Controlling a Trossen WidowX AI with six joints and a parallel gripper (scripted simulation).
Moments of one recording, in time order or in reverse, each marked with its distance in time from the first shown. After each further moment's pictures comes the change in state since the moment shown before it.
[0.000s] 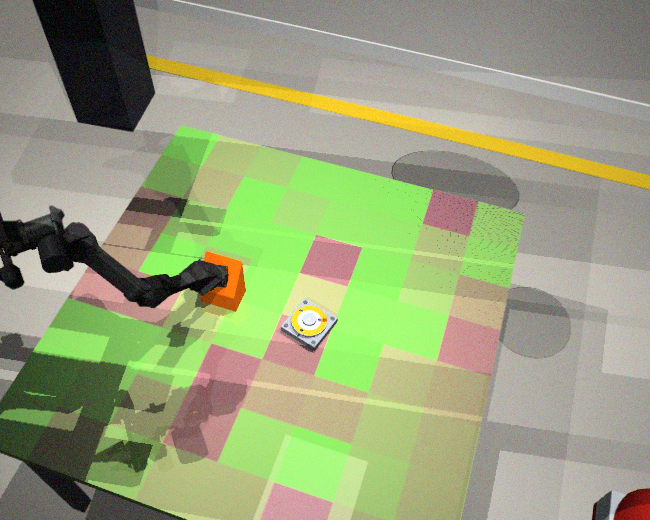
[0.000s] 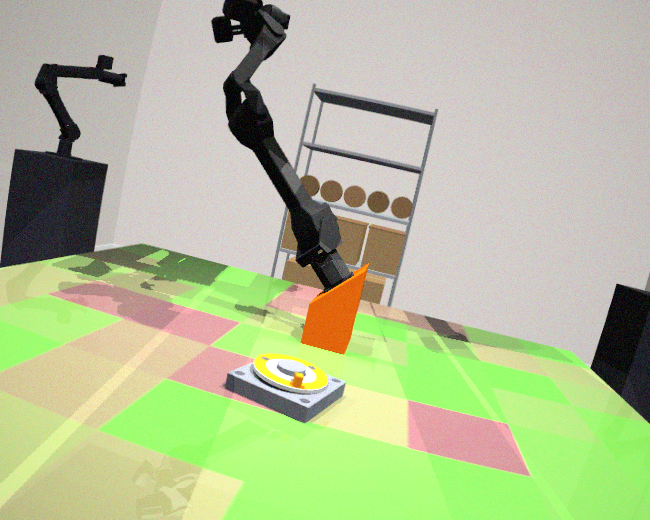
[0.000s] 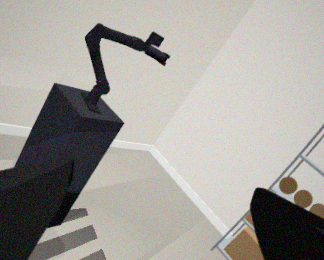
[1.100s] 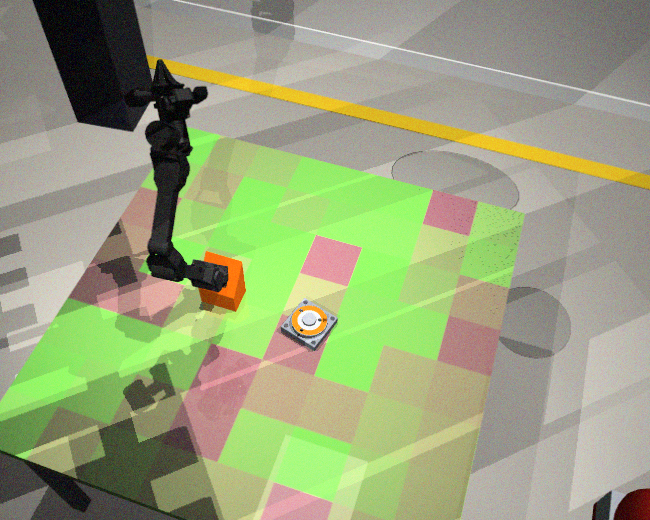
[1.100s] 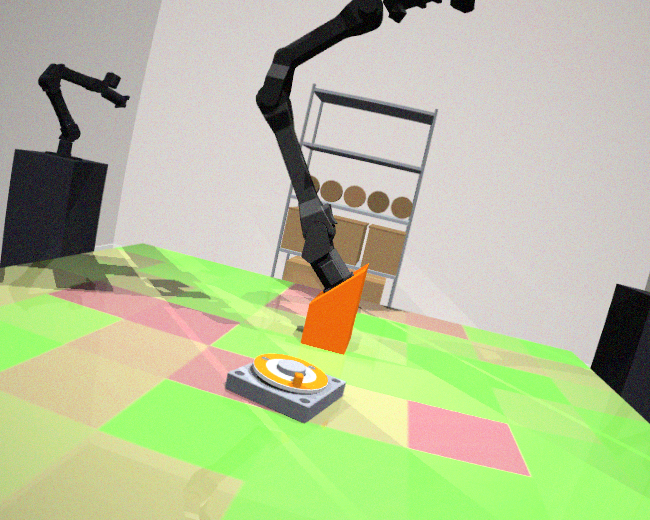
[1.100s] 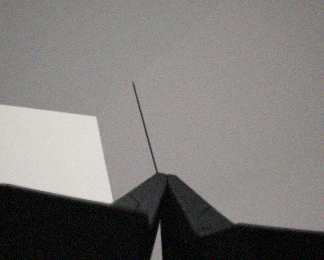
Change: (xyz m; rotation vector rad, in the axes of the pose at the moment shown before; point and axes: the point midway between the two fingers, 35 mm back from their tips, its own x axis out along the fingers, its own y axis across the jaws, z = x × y) arm -0.499 -0.254 0.006 0.188 -0.576 -1.617
